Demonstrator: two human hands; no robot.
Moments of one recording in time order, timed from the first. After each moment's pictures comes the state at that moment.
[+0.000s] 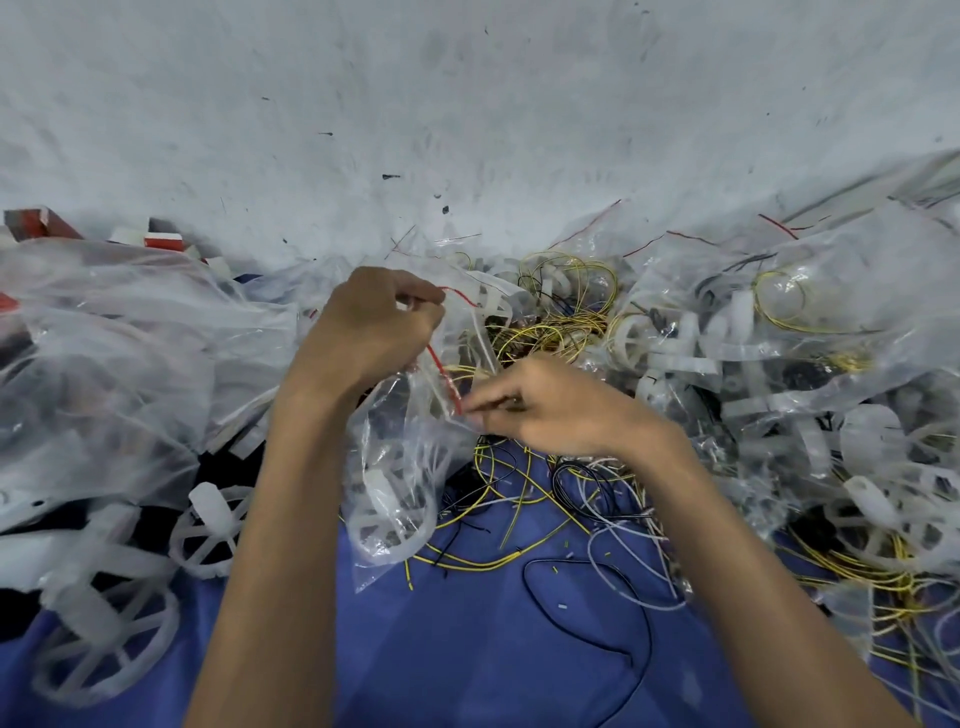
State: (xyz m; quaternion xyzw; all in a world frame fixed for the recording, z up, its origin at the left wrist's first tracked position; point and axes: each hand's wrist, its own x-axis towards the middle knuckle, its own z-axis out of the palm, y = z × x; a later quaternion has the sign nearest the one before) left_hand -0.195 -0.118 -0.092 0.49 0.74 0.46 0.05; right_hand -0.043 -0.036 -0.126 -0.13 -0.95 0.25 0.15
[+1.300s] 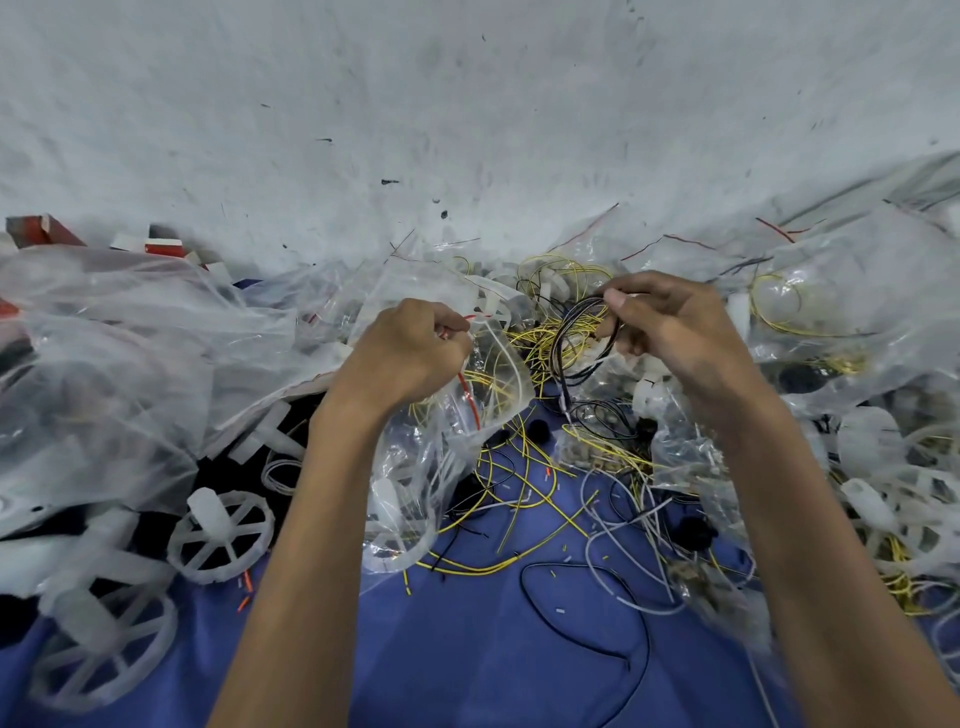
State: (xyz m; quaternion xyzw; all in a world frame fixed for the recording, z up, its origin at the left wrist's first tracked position) left_hand -0.187 -0.099 -0.108 0.55 0.76 0.35 0.02; right_hand 0.013 0.017 -0.111 -0.26 -0.71 0.48 0.45
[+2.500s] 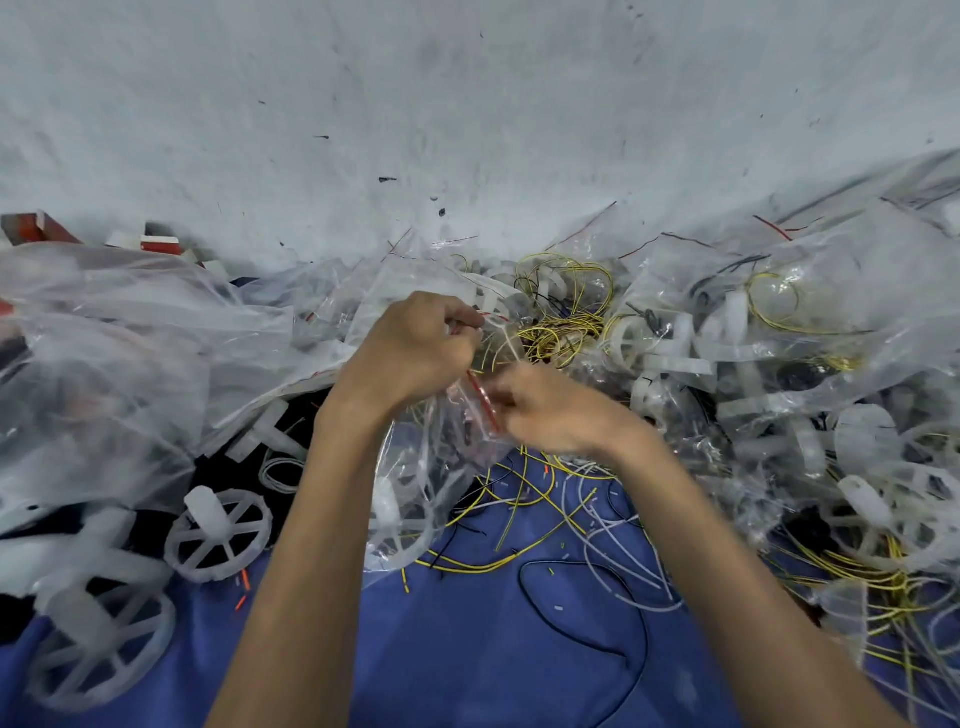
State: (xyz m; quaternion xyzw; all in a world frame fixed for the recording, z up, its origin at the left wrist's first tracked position) left_hand -0.178 -0.098 -0.105 0.56 0.74 0.38 0.05; right_hand -0.049 -0.036 -0.132 -0.21 -0.93 0.25 0.14
